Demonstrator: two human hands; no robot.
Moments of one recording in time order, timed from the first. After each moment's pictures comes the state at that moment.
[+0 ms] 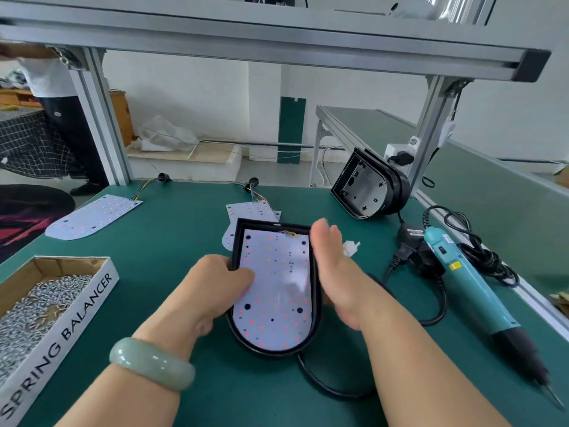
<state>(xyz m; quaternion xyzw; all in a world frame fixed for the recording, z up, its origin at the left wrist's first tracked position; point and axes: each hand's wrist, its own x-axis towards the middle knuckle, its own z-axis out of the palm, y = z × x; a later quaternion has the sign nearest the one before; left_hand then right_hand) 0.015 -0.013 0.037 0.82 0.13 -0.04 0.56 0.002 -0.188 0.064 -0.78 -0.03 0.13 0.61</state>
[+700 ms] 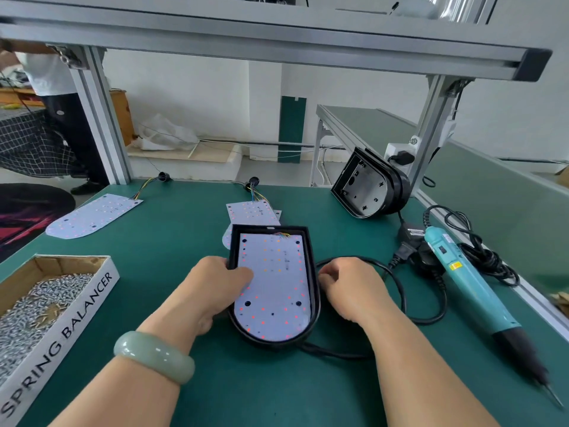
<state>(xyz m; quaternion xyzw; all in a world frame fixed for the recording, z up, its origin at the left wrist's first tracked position) 0.021 -0.011 0.031 0.79 0.15 -0.07 0.59 0.022 -0.217 0.027 -0.97 0.05 -0.01 0.24</state>
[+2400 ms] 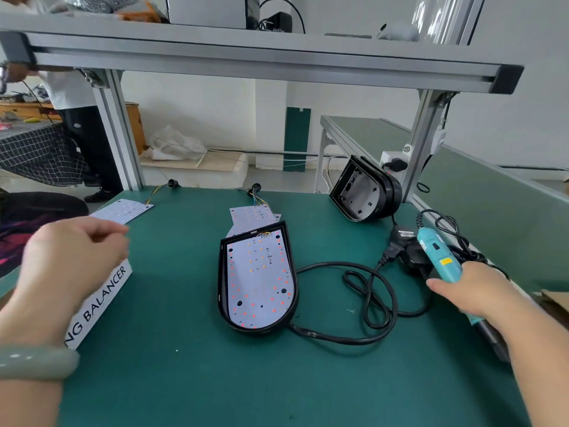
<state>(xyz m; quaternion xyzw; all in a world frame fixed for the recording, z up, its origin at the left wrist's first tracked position) -0.005 0.127 0.057 0.82 0.16 0.23 0.50 -0.007 -0.372 0.055 -0.96 0.25 0.00 0.15</state>
